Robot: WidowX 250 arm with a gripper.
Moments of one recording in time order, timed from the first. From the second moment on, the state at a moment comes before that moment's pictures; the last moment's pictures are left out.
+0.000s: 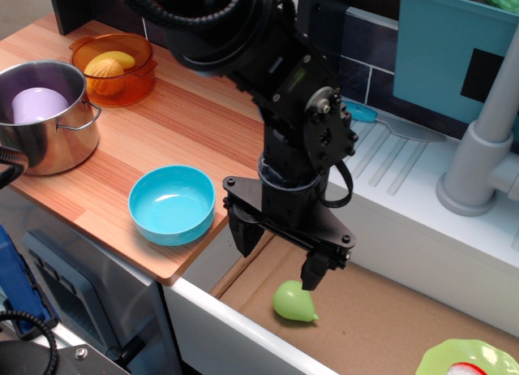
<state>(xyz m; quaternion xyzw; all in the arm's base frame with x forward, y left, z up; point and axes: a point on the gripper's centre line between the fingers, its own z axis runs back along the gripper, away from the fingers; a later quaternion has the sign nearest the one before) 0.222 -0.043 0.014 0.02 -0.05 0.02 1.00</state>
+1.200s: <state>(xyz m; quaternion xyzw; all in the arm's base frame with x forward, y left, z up) 0.237 -0.045 -0.055 -0.02 -0.07 0.03 1.00</state>
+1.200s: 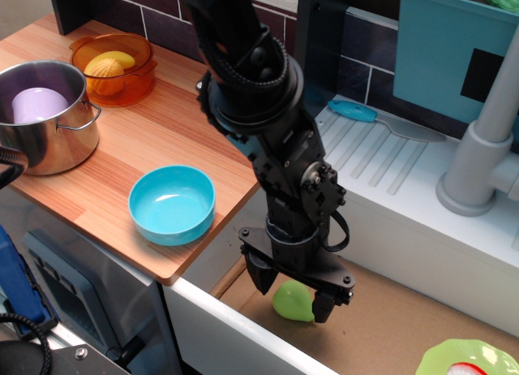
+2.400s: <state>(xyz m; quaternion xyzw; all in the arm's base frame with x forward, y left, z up) 0.242 -0.047 -0.074 -0.03 -0.08 0.05 1.00</state>
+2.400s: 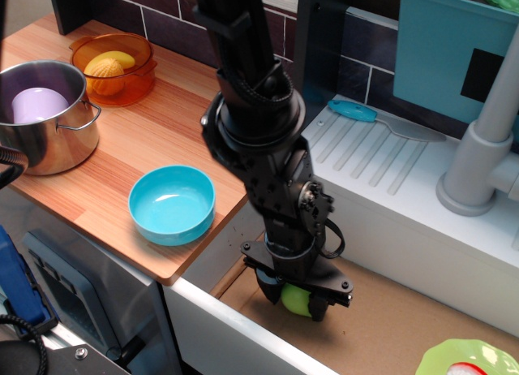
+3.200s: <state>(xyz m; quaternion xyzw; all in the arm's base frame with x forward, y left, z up) 0.224 -0.035 0.035 0.05 -0.02 0.01 1.00</state>
